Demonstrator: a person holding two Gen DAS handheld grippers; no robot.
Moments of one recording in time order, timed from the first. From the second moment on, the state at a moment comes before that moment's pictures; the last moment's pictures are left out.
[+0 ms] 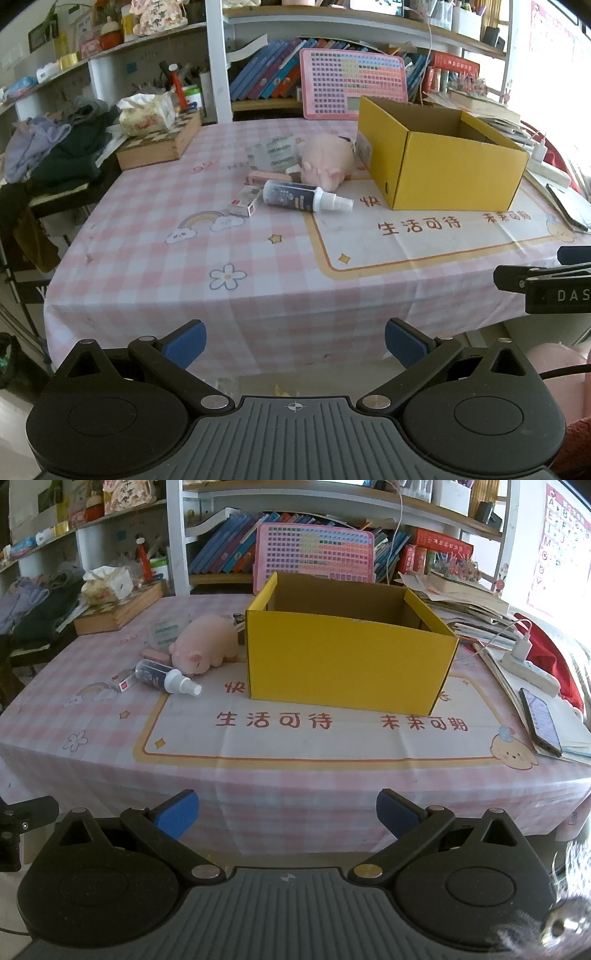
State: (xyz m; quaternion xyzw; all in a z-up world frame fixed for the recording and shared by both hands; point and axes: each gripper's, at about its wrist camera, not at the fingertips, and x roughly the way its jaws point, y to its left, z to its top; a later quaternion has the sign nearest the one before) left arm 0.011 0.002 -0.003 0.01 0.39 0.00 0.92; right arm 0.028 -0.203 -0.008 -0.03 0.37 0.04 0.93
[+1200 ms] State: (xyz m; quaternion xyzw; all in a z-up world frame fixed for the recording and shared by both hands) left arm 0.008 0.025 0.004 -0.02 0.36 -0.03 0.93; right arm 0.032 -0.167 -0.007 -0.05 0.38 0.12 0.92
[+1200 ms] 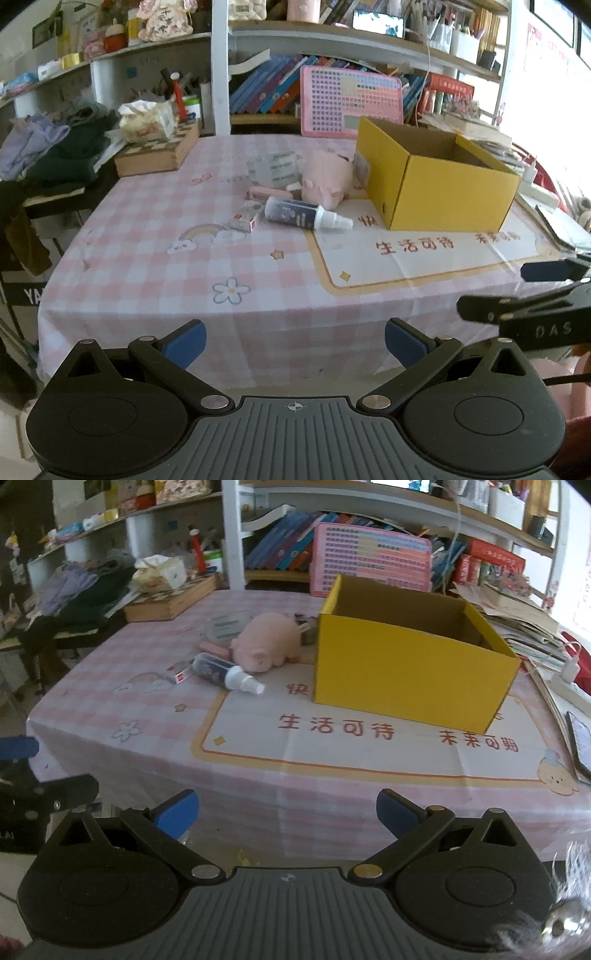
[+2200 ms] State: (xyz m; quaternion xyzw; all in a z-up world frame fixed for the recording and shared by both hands) left arm 0.046 0.056 -0.008 -0.04 0.38 -0.03 0.92; right arm 0.082 -0.118 -0.009 -0.08 0.37 0.22 0.90
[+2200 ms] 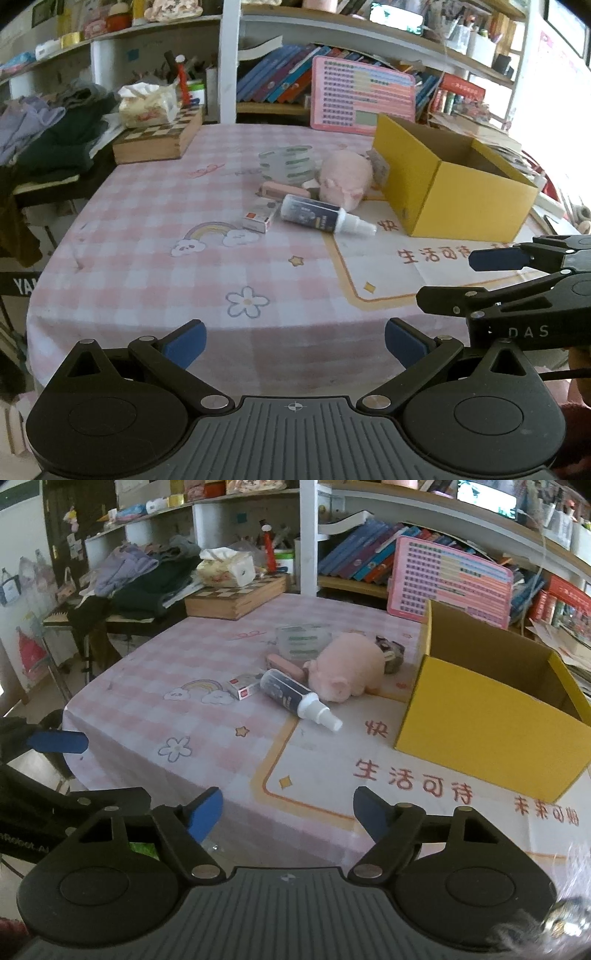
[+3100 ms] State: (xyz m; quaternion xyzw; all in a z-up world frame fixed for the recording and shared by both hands) left arm 0.170 0.075 -0.023 -0.02 0.42 0.01 0.91; right arm 0.211 -0.095 -0.020 -0.11 0.39 0.29 0.86
